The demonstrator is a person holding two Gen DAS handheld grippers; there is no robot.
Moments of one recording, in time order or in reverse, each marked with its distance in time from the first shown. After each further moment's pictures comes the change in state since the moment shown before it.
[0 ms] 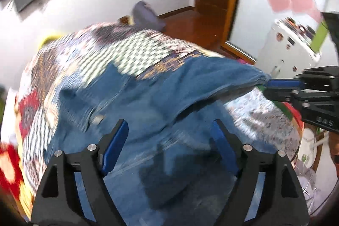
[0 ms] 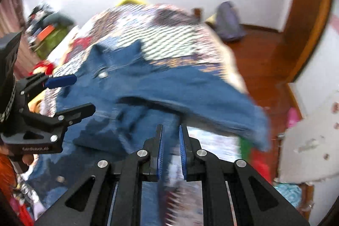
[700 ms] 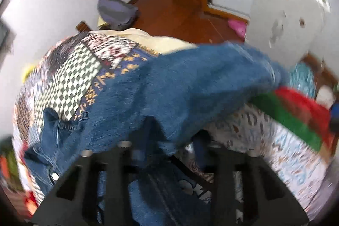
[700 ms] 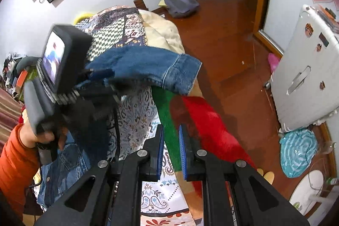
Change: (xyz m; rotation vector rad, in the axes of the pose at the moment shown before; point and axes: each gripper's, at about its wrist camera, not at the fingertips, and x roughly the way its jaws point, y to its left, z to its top) left arm 0.141 -0.116 0.059 0.228 0.169 0.047; right arm -0.004 -0.125 -0.073 0.352 0.085 -0.016
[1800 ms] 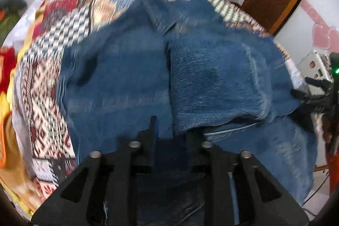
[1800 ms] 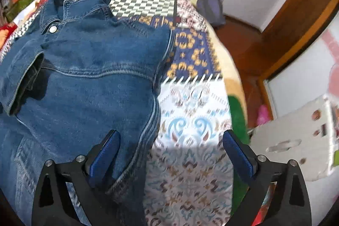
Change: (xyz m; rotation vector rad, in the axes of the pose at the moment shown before) left arm -0.072 0.204 -0.284 -0.669 -0.001 -0.052; right arm 0.106 0.138 0.012 -0.469 0.040 -0.242
